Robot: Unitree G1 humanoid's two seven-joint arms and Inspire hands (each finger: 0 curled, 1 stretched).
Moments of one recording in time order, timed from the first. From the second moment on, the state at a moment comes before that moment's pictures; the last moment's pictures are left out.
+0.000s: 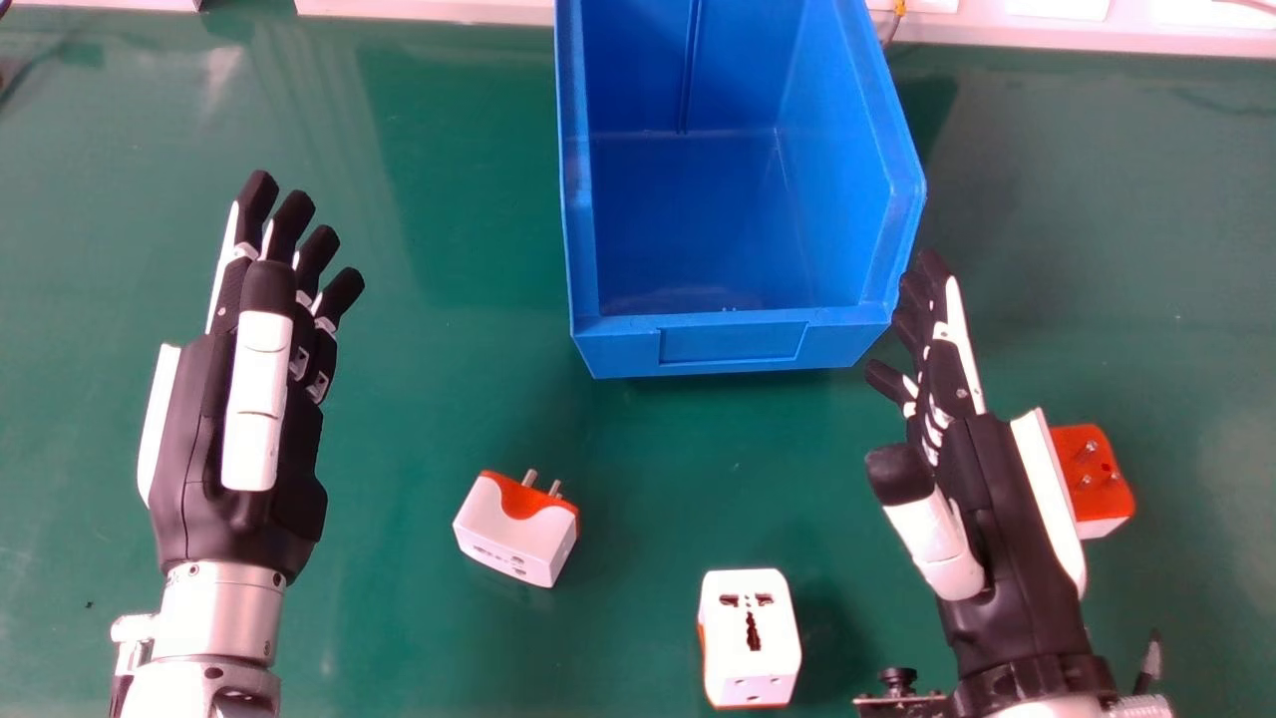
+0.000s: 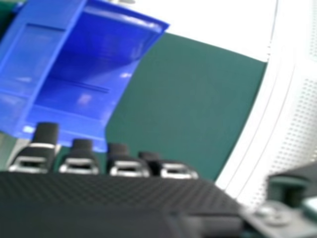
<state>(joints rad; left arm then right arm) 0.13 0.08 0.23 0.05 -0.37 -0.33 -0.30 0.40 -0.01 0.16 -0.20 -0.20 -0.34 -0.03</state>
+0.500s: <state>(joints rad) 0.12 0.08 0.24 0.05 -0.36 -0.33 -0.31 0.40 -0.01 0.16 -0.20 -0.20 -0.34 -0.04</state>
